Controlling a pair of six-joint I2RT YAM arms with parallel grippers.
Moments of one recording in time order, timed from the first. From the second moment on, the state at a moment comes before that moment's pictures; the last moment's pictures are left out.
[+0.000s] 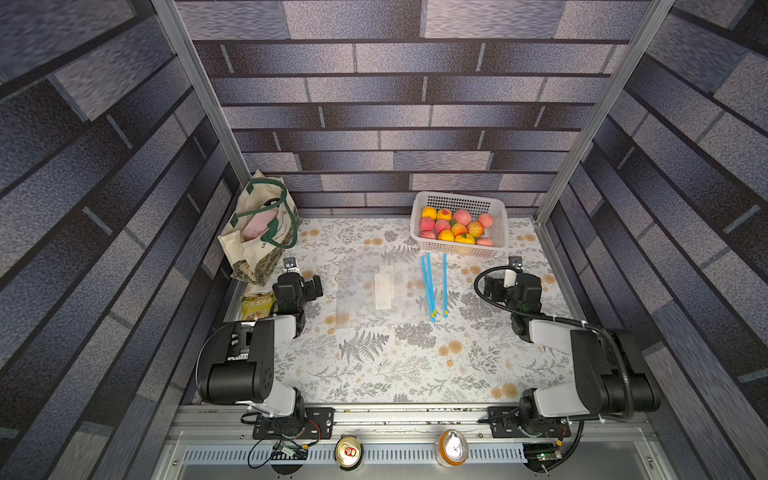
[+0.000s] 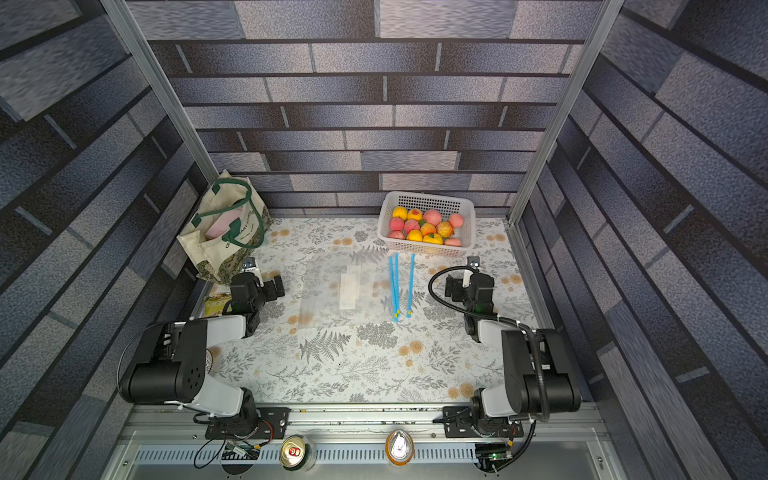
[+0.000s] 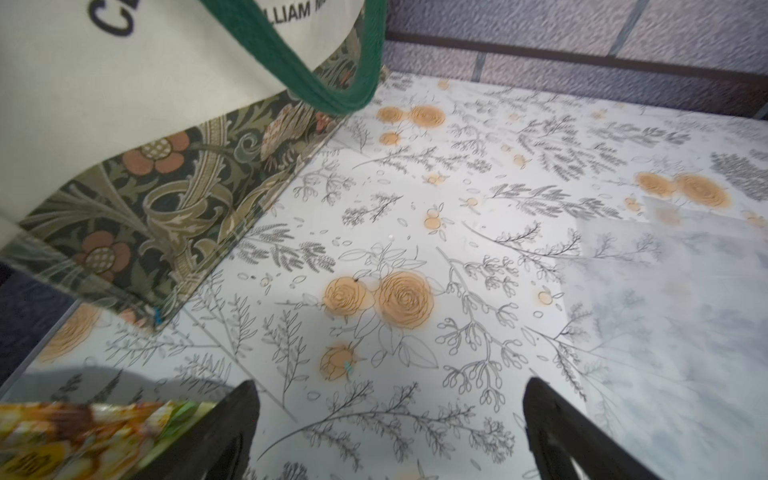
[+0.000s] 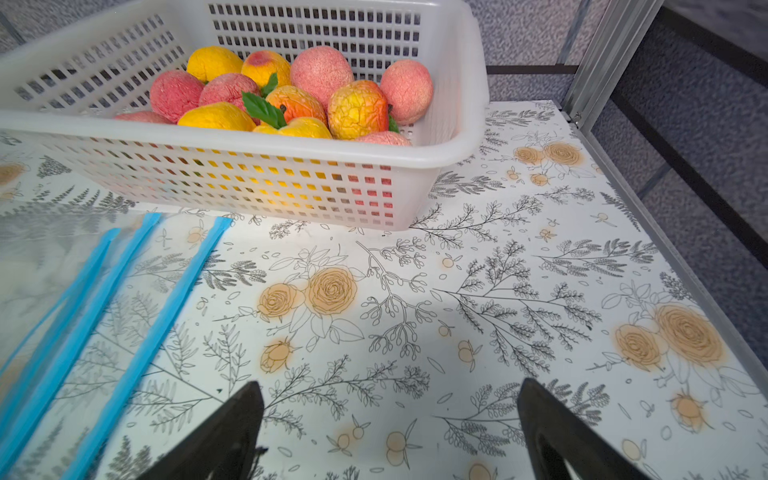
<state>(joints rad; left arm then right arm) 0.05 1.46 0.55 0.42 -0.14 -0.10 0.05 1.36 0.51 0.42 0.02 0.04</state>
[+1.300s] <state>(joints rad) -0.54 1.66 1.20 -0.68 -0.18 -0.60 0.44 1.79 1.00 -0.15 -0.37 0.47</state>
